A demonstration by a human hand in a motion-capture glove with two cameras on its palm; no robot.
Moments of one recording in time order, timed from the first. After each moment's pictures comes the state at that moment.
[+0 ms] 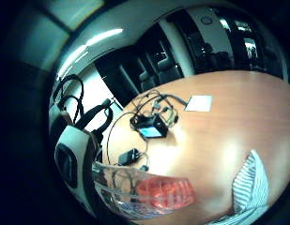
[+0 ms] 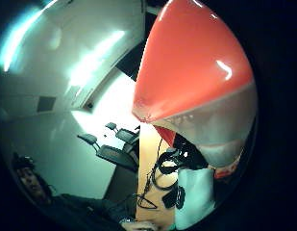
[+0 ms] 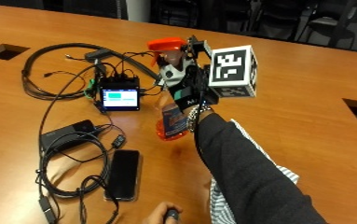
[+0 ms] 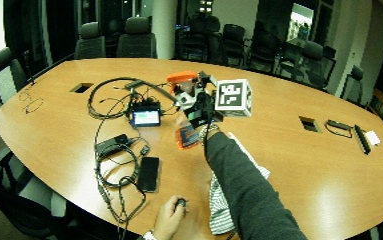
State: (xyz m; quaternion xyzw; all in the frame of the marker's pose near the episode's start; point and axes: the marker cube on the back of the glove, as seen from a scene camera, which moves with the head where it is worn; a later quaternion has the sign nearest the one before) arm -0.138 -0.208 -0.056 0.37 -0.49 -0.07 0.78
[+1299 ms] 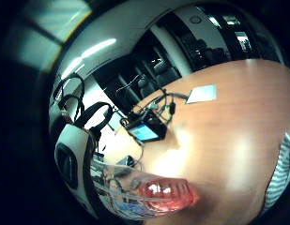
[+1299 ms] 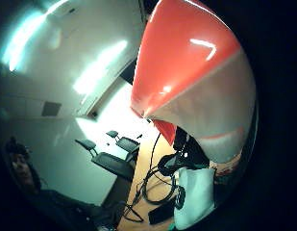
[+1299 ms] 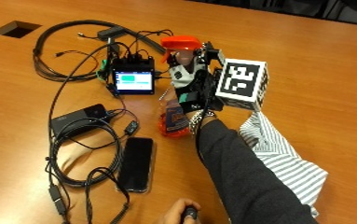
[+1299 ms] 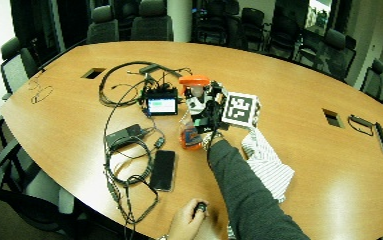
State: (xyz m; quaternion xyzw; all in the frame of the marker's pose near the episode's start) arm -0.119 -0.197 -0.048 0.43 -0.51 -0.04 0.74
